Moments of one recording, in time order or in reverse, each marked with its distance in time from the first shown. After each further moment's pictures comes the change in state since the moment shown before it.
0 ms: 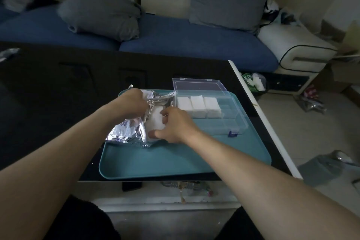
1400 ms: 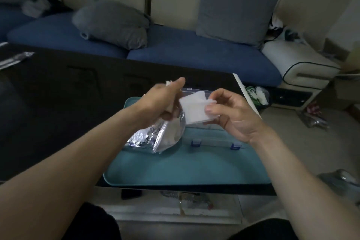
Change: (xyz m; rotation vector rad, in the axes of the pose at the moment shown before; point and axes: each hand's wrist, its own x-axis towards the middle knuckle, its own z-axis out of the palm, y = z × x) left_hand -0.034 0.057 -0.001 -0.830 -0.128 0.210; right_hand -0.032 0.049 -0.093 1.133 -0.033 -0.289
